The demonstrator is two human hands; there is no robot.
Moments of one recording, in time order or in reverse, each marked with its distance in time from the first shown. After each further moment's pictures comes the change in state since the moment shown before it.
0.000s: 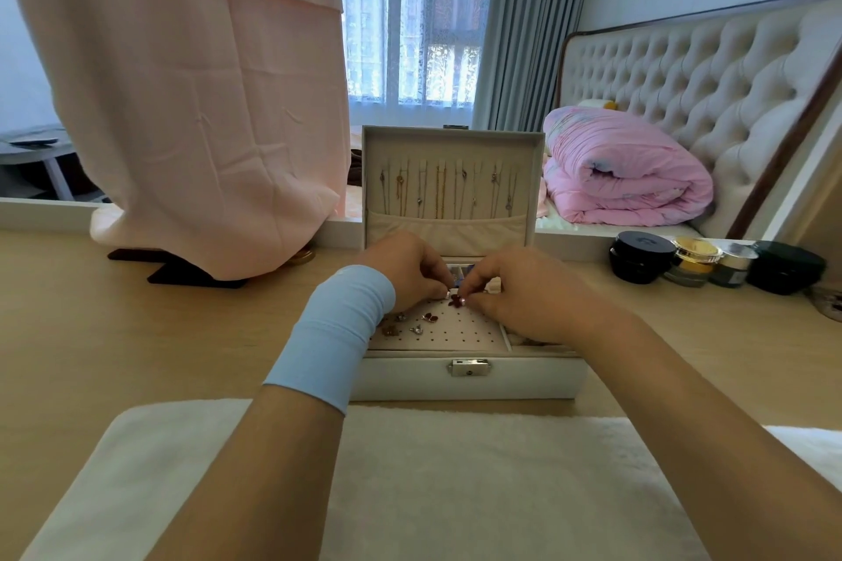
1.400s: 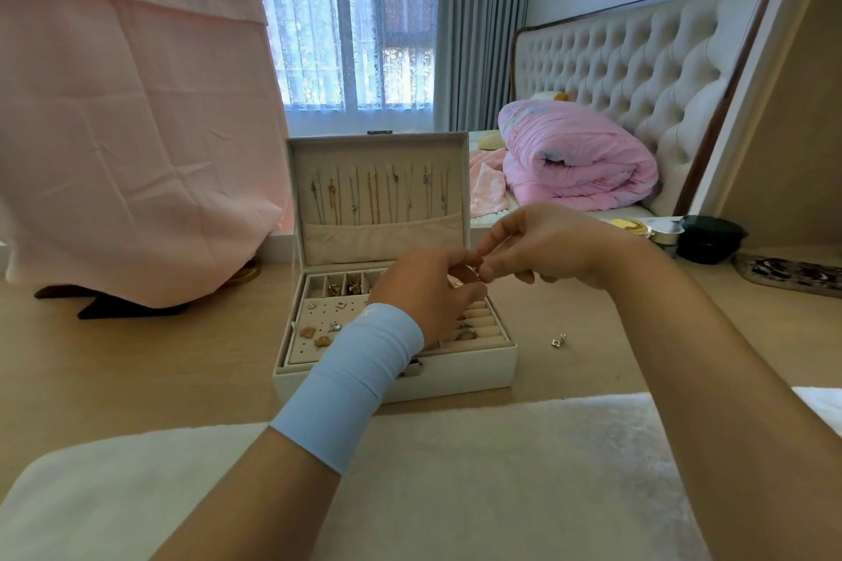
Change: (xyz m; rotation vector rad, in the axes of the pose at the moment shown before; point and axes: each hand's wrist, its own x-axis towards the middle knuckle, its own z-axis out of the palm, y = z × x) left_hand -0.005 0.082 0.051 -0.162 0.148 0.151; right_hand -0.027 0.059 -0.072 0.497 -0.087 0.248
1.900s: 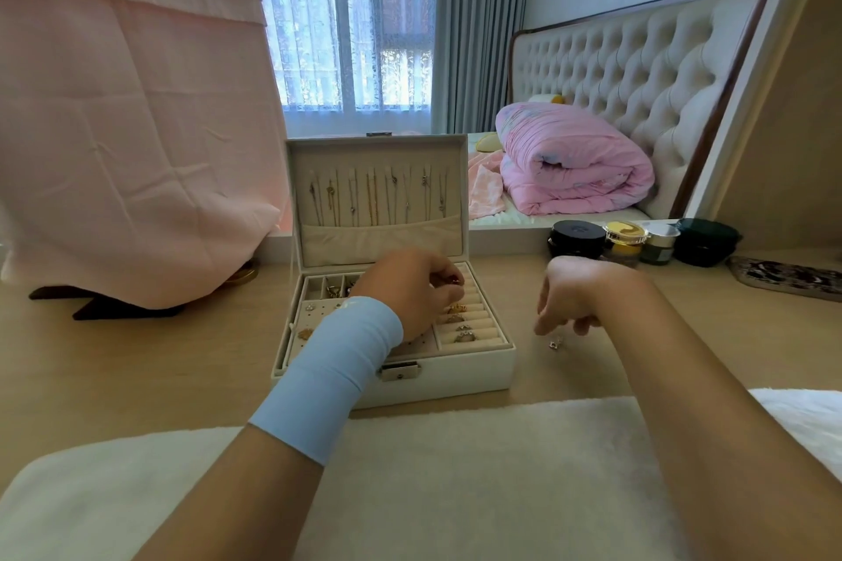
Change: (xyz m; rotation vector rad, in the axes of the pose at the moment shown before) left_hand 0.002 -0.009 -0.014 0.118 -0.066 -0.077; right_hand 0.011 0.049 0.009 -0.532 -0.122 0.472
